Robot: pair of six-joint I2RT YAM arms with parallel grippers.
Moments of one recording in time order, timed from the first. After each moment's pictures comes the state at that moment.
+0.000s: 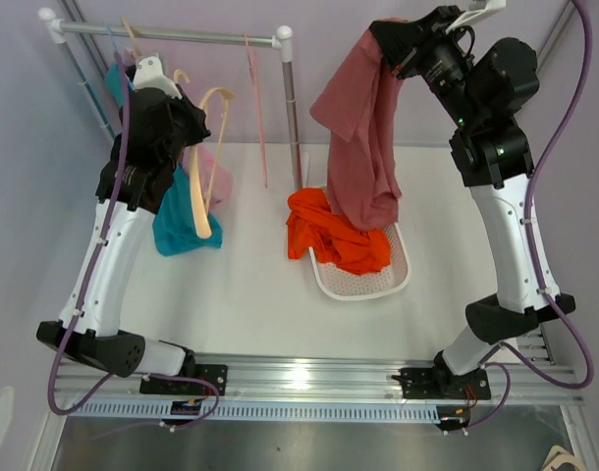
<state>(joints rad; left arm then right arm) -0.27 1.38 1.77 -0.57 -0.25 -0.36 0.40 1.65 2.33 -0.25 -0.22 0.41</state>
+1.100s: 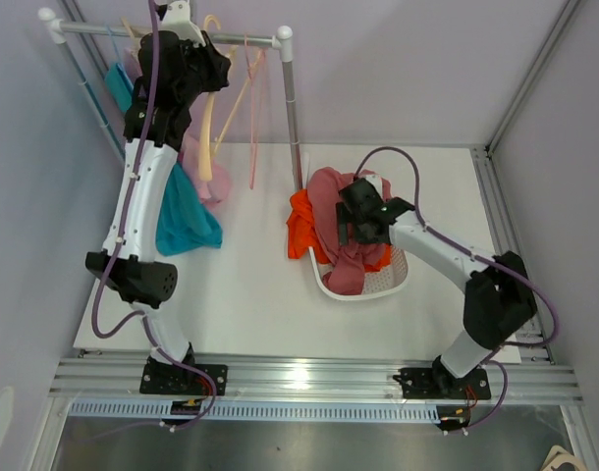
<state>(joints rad) -0.21 1.84 2.34 -0.54 0.04 -0.23 0.63 1.67 1.28 -0.69 0.40 0.44</state>
